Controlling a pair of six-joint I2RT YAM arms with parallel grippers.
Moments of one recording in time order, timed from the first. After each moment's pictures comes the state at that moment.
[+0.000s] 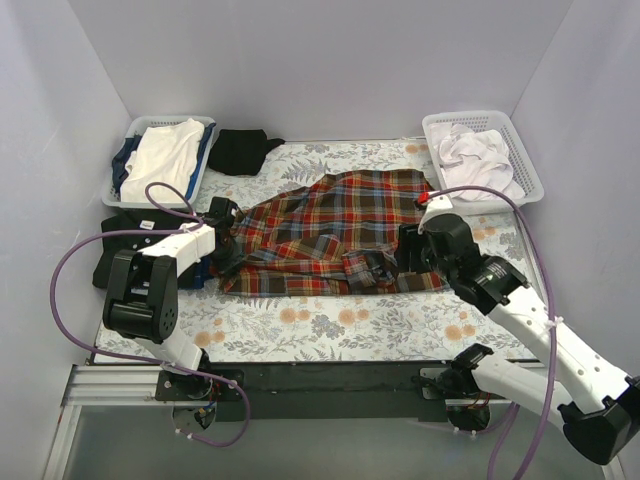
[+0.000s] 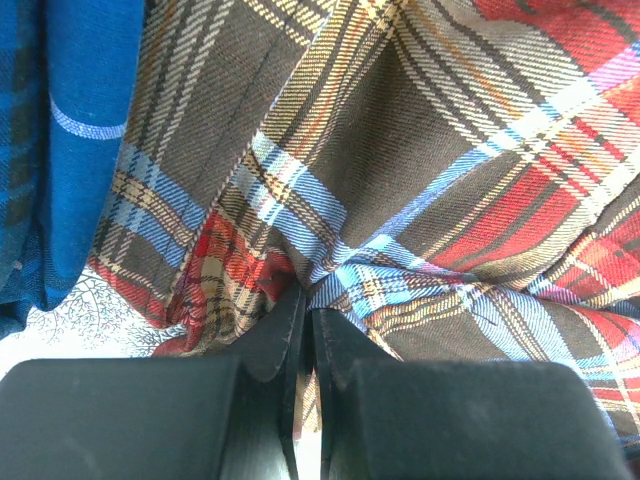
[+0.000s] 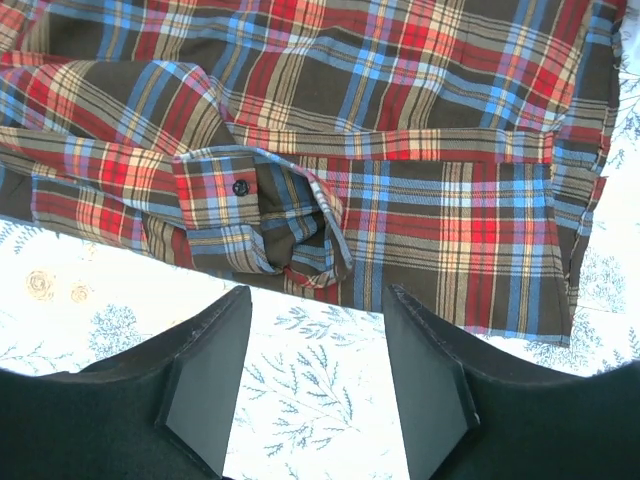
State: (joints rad) left arm -0.19 1.61 0.93 -0.58 -0.14 -0.75; right arm 0.66 0.90 0.89 -0.63 0.22 0.31
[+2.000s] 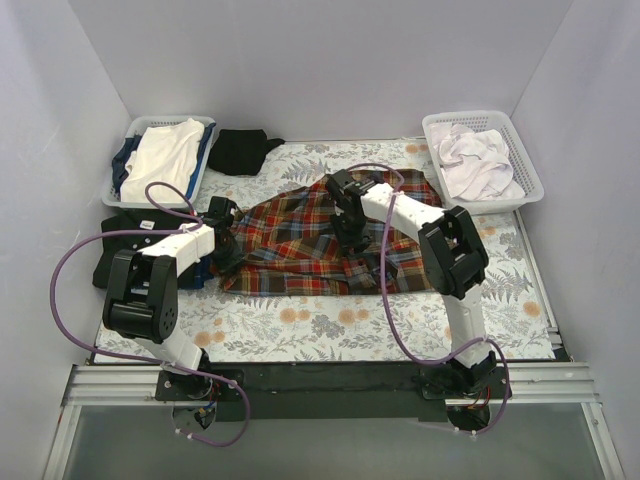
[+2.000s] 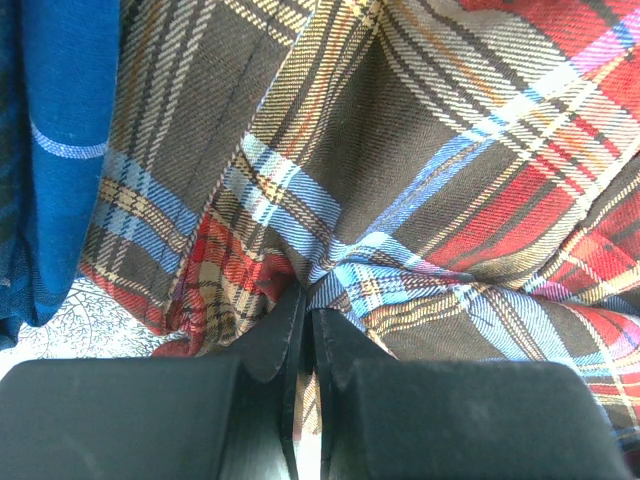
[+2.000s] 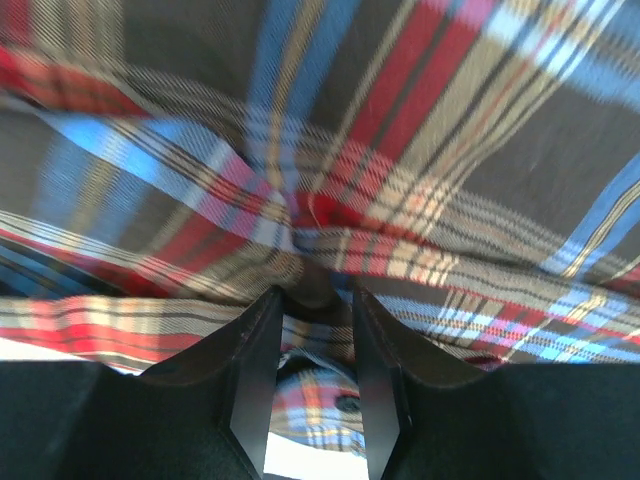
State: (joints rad) left arm -0.19 1.62 0.93 -0.56 -0.12 -0.73; right arm 0.66 2.11 1.70 -0.95 -0.04 0.32
